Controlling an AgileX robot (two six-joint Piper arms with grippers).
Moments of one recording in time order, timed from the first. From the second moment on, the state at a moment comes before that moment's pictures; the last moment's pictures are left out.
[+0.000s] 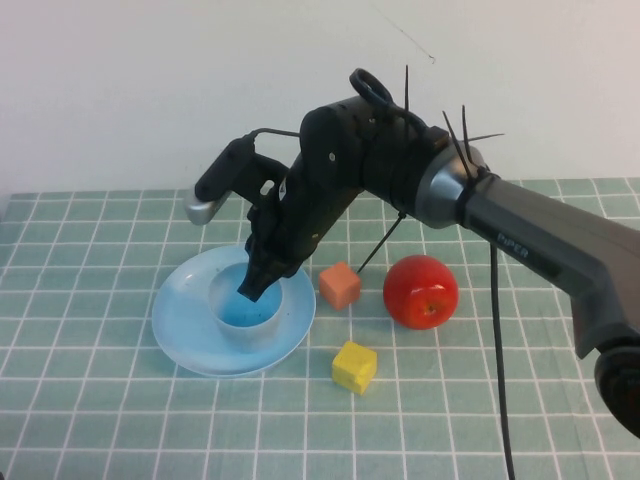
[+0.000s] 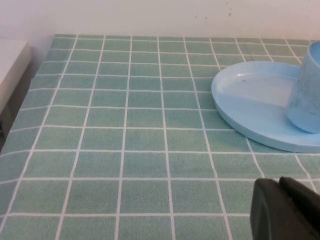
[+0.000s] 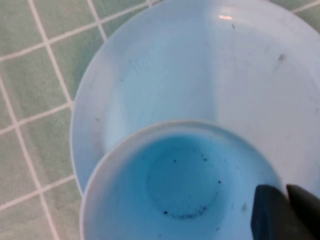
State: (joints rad) right arm 0.73 2.35 -2.18 0.20 1.00 -0.49; left arm -0.06 -0.01 0.02 -0.09 0.38 -0.04
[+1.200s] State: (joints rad) right arm 0.72 1.70 -1.94 -0.01 1.29 -0.40; left arm -0.06 -0.01 0.02 -0.09 0.38 -0.04
